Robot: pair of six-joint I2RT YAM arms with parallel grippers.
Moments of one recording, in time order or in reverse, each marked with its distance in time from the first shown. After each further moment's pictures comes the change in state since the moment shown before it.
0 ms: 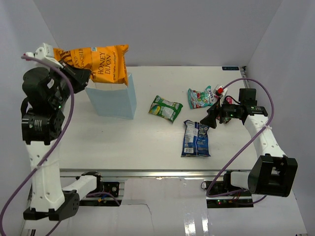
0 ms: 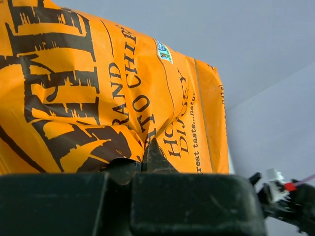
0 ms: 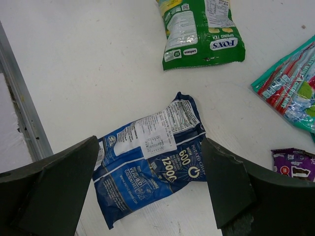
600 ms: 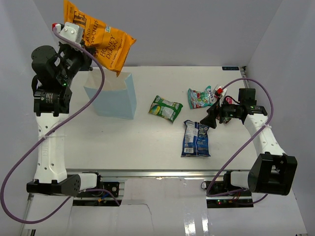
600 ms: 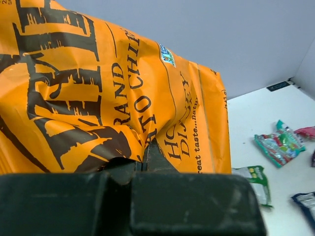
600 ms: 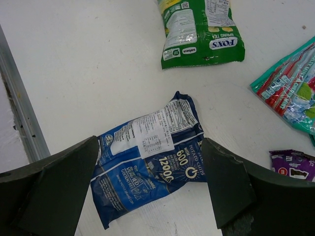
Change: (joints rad) left arm 0.000 0.239 0.082 0.312 0.203 0.665; right arm 0.000 0.015 0.000 0.005 -0.003 -0.019
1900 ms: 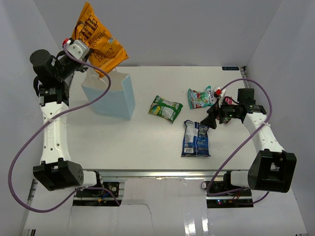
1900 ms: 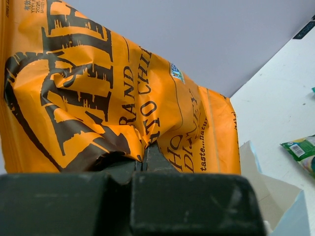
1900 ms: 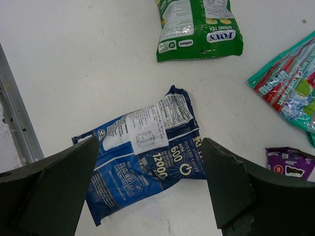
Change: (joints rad) left arm 0.213 0.063 -0.264 0.428 0.494 0.386; right arm 0.000 0.028 0.000 -0.011 0.016 -0.060
